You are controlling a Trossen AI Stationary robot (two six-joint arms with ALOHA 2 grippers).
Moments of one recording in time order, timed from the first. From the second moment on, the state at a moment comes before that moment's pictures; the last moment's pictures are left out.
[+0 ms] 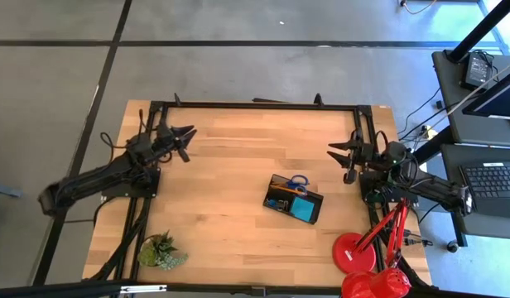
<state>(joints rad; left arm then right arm) 0.58 0.27 0.01 0.28 -0.09 -0.10 -0.36 0.00 0.09 0.02 -0.13 -0.13</state>
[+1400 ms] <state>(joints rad) 0.58 0.00 0.01 0.02 -0.11 -0.09 -0.48 0.00 0.01 0.06 -0.12 -0.03</state>
